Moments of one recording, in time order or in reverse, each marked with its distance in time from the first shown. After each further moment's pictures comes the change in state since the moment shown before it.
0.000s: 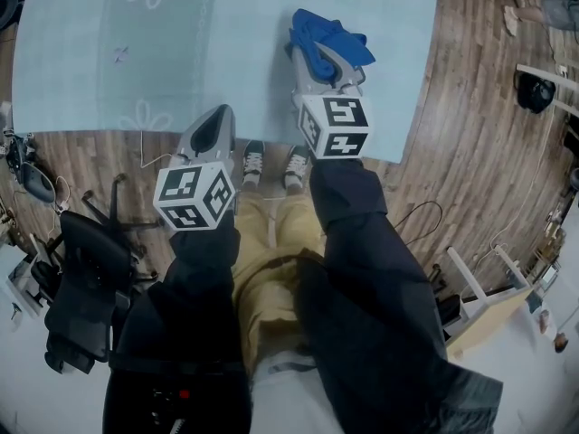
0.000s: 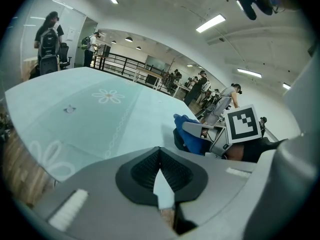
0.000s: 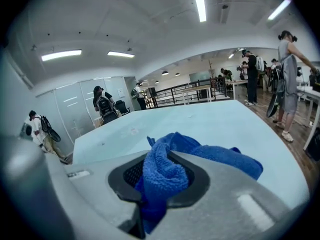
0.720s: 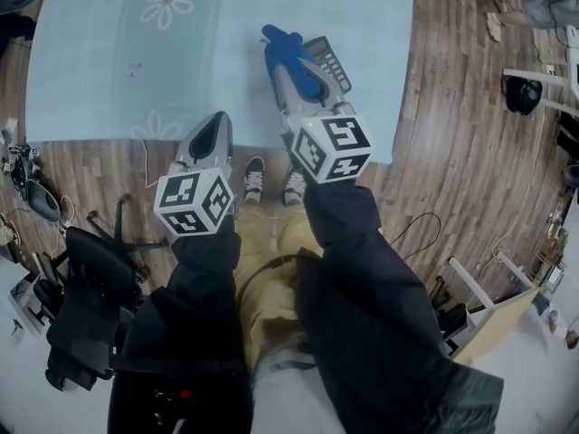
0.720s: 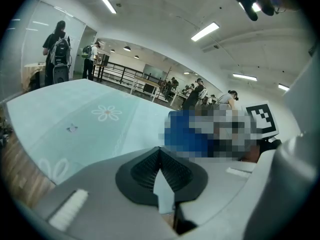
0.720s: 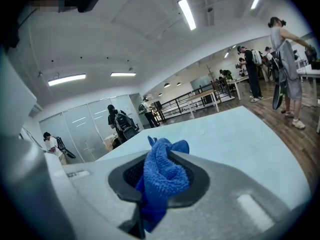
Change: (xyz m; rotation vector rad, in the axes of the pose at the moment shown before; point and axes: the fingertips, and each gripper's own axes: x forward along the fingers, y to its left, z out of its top) left arm -0.030 -0.015 0.041 0.027 -0.101 -0.016; right arm -0.048 0.049 0.066 0.123 -0.153 0.128
